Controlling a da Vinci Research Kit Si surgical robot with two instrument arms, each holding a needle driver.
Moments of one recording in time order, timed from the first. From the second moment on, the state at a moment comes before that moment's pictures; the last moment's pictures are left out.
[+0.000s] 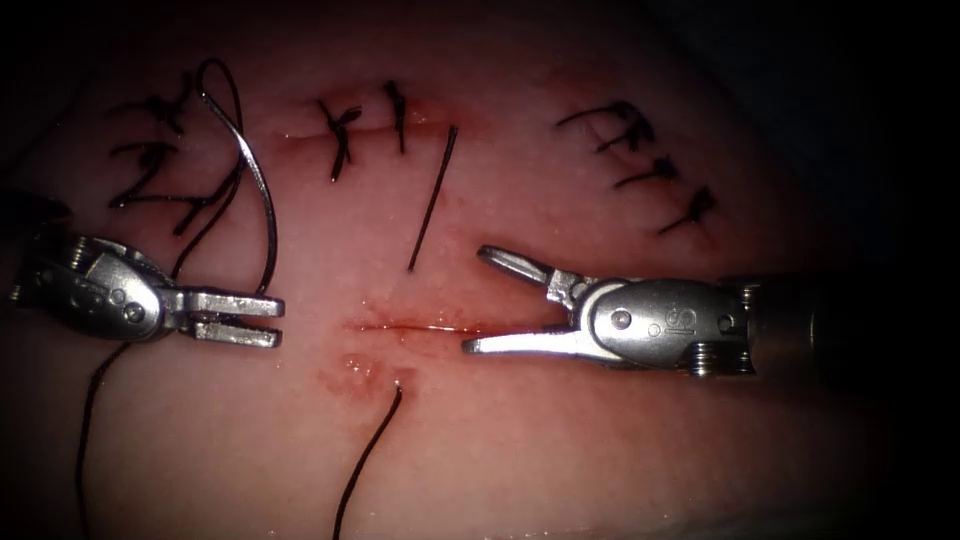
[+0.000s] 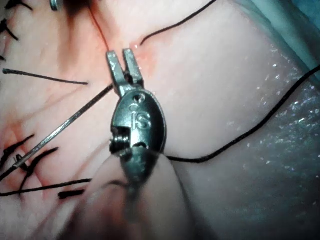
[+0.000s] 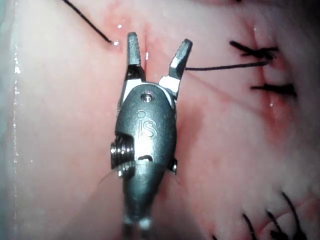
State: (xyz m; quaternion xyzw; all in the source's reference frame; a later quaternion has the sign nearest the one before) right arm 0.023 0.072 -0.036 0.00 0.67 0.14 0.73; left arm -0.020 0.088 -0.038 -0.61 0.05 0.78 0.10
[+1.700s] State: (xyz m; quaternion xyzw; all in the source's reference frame) right arm 0.024 0.072 -0.036 0.02 0.68 0.11 0.73; left arm -0.016 0.089 -0.027 -0.58 0.04 0.79 0.17
